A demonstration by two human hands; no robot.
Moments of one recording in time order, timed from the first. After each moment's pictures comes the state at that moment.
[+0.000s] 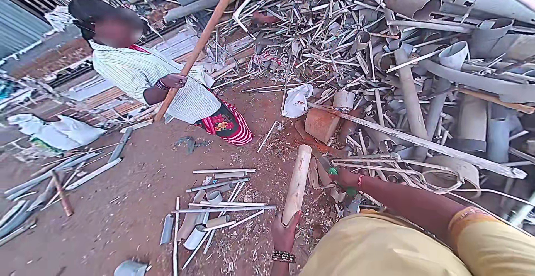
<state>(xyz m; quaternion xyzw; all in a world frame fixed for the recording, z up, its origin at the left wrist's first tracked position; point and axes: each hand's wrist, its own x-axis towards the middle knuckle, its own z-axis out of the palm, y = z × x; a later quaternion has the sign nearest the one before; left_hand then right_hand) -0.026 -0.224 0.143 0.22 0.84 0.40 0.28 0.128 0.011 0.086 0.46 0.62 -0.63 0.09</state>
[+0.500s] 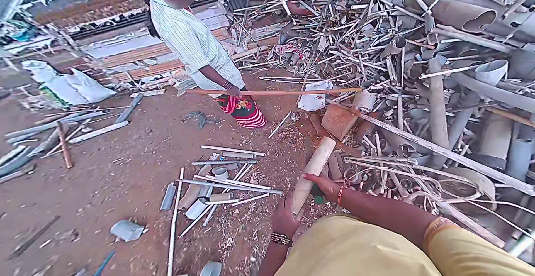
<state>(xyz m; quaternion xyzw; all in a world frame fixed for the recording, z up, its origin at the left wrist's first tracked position) -0.126 -0.326 0.113 0.49 0.84 0.22 0.07 -0.031 -0.158 0.122 0.39 0.44 -0.80 -0.10</state>
